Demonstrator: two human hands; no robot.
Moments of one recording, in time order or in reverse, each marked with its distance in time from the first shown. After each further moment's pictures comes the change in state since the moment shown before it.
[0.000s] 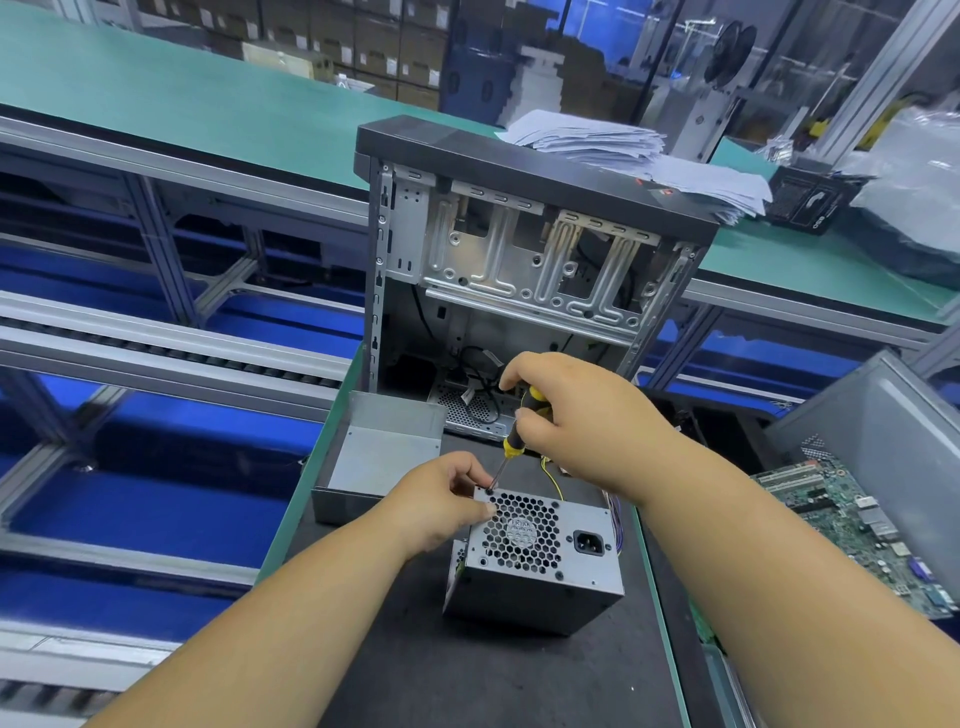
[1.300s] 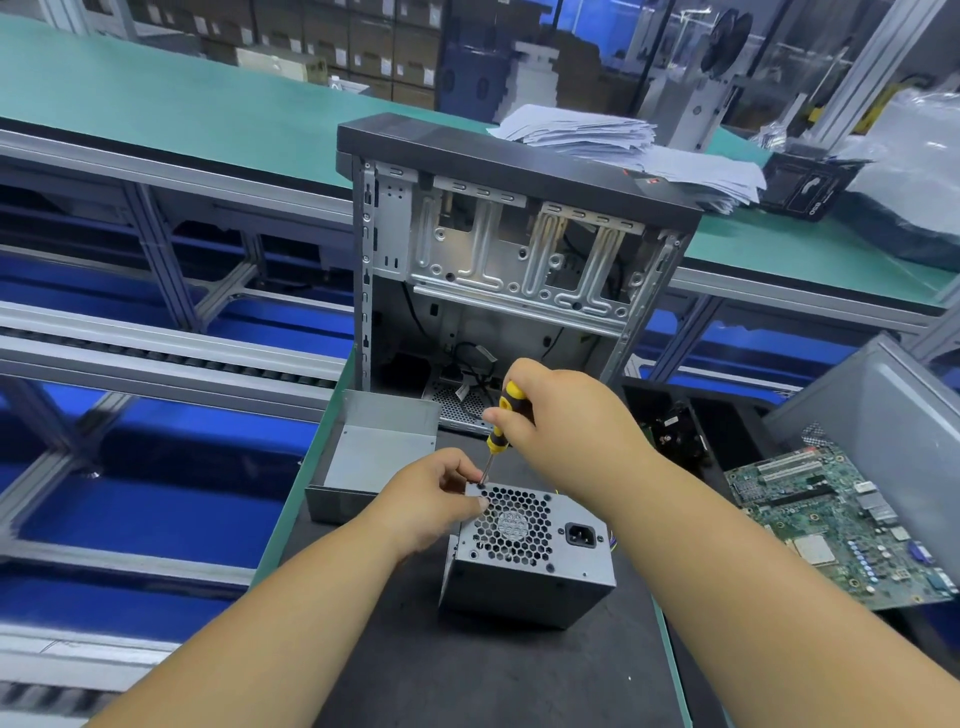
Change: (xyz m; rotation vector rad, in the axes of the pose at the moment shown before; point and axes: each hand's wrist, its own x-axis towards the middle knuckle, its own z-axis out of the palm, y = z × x) left_hand -0.004 0.000 0.005 -0.014 0.049 -0.011; right_hand -0.008 -0.005 0.017 -0.024 0.122 0.072
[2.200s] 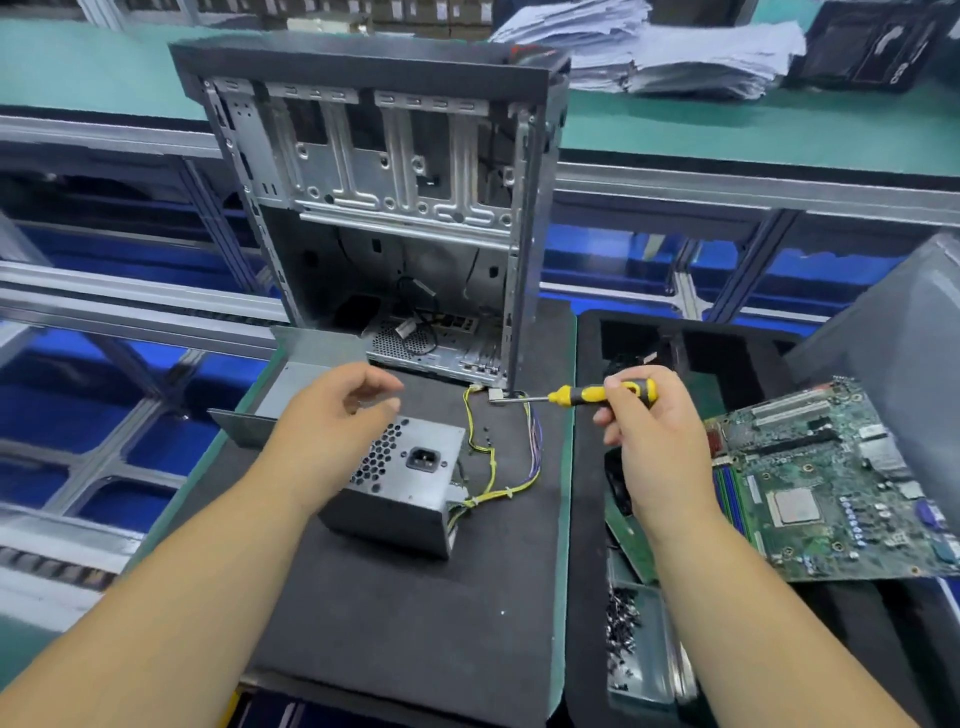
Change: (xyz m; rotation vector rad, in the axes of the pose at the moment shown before) left_hand -0.025 0.068 0.099 0.192 0.507 -0.005; right_hand -0.116 0.217 0.044 1.217 0.357 0.464
